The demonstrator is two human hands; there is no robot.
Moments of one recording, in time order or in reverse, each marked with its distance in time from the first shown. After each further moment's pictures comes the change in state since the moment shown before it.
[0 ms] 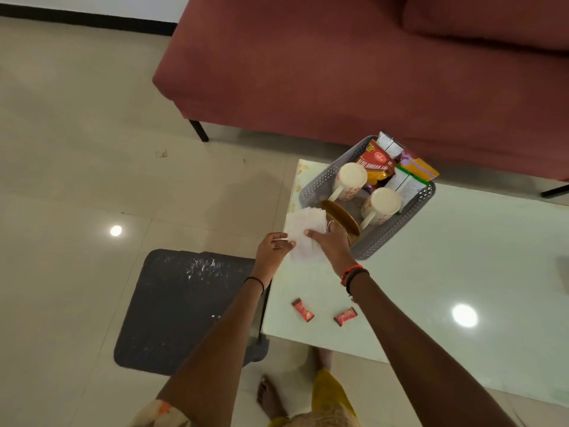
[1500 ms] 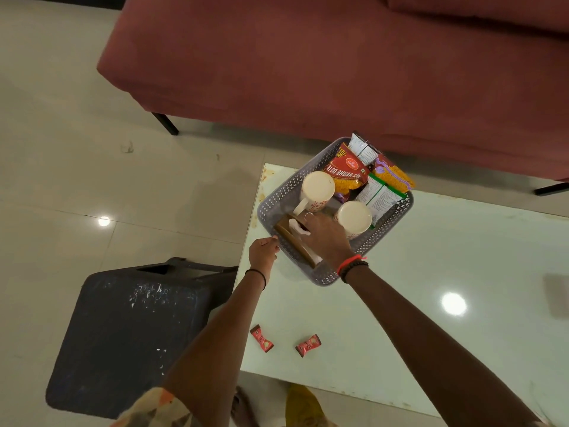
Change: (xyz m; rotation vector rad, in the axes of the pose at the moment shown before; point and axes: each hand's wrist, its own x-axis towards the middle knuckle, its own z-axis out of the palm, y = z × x) left_hand 0.093 0.008 0.111 -0.095 0.143 -0.260; right_hand 0.105 -0.006 -0.082 -1.057 -0.079 -0.558
